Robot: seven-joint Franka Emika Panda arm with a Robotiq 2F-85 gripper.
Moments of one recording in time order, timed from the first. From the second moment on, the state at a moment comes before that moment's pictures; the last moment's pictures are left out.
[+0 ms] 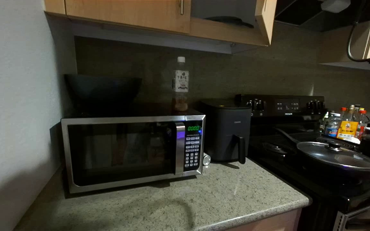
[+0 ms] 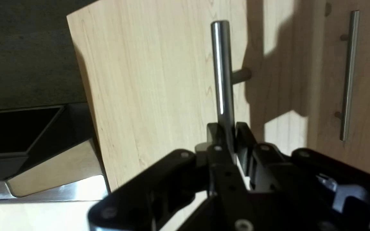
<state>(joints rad) -0.56 -0.88 0.45 -2.39 0.02 3.11 0.46</state>
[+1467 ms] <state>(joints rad) -0.75 -1.17 0.33 -2.56 0.11 3.02 0.48</state>
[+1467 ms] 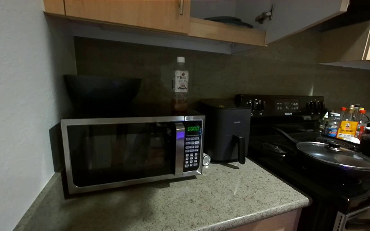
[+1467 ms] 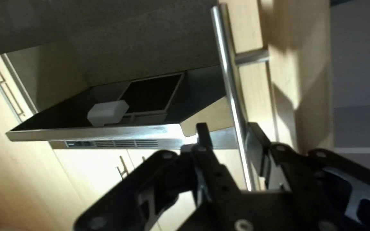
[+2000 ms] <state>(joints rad) -0.79 -1.17 0.31 -2.50 0.19 3.03 0.66</state>
